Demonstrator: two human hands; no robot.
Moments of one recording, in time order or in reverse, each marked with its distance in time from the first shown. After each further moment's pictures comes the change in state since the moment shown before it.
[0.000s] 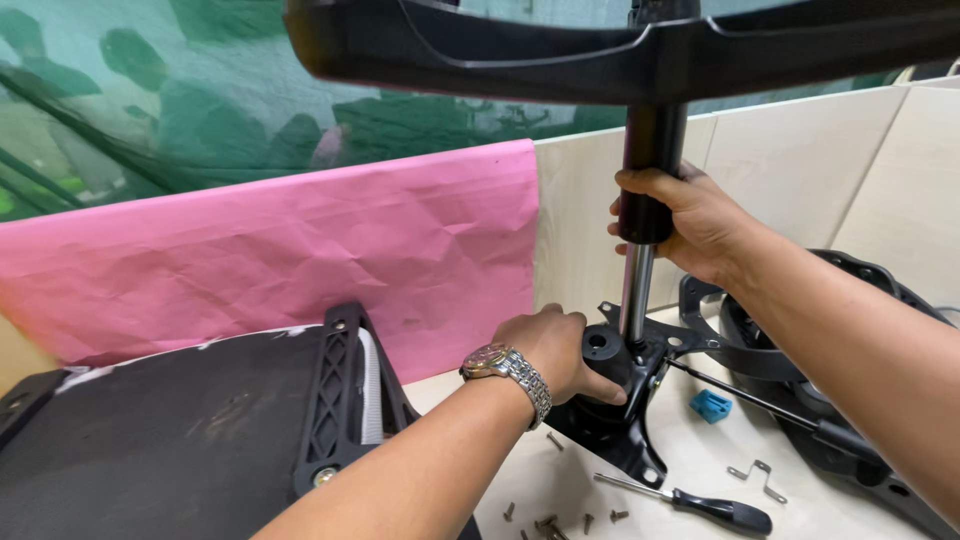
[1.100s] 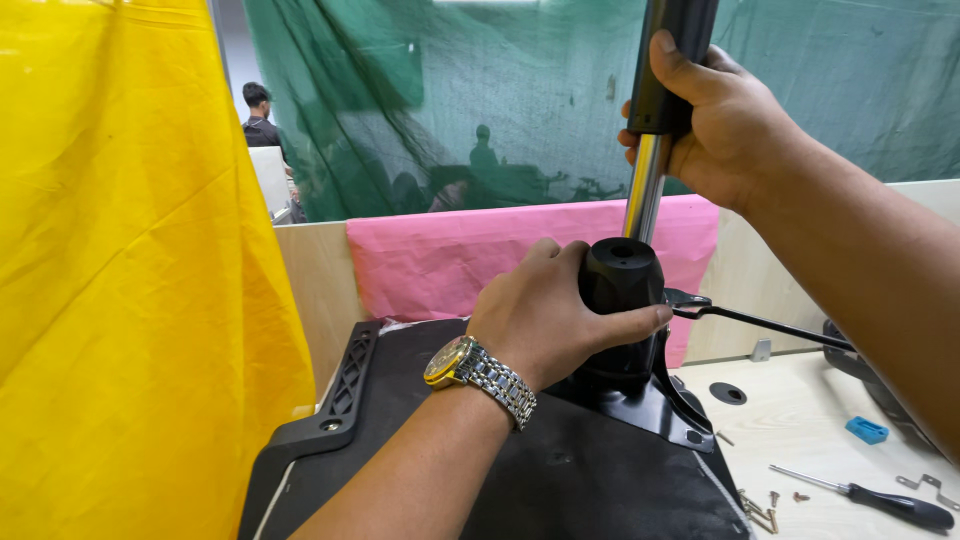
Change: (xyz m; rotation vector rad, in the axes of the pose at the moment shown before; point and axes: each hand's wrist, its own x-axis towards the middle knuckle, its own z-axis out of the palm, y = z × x) left_hand -0.343 -0.155 -0.124 -0.278 0.707 0.030; right_hand -0.141 -0.150 0.313 0.087 -0.306 -0.446
